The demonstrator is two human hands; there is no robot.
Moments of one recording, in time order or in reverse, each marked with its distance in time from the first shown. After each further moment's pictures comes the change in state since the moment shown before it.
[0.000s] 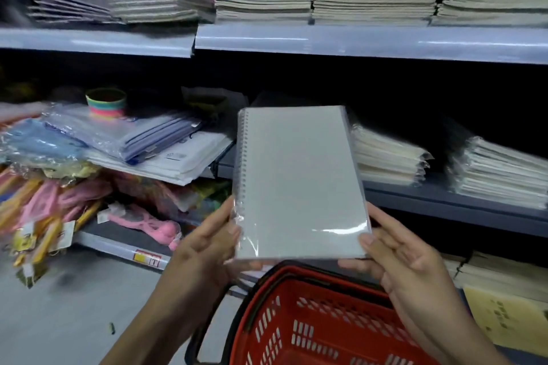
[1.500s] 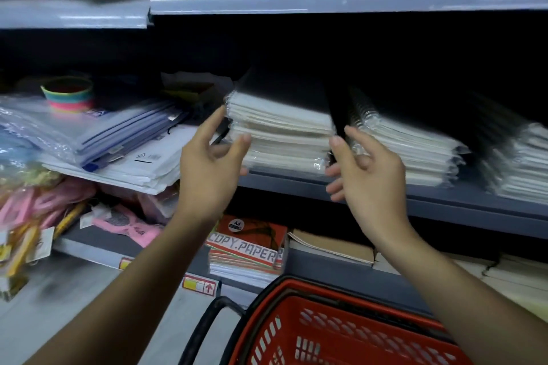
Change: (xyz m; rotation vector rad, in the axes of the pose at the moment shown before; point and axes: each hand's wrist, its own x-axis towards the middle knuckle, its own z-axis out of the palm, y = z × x) left_hand 0.150 0.021 0.028 0.634 0.298 0.375; right_hand 0.149 0.008 0.041 -0.425 0.175 -0.267
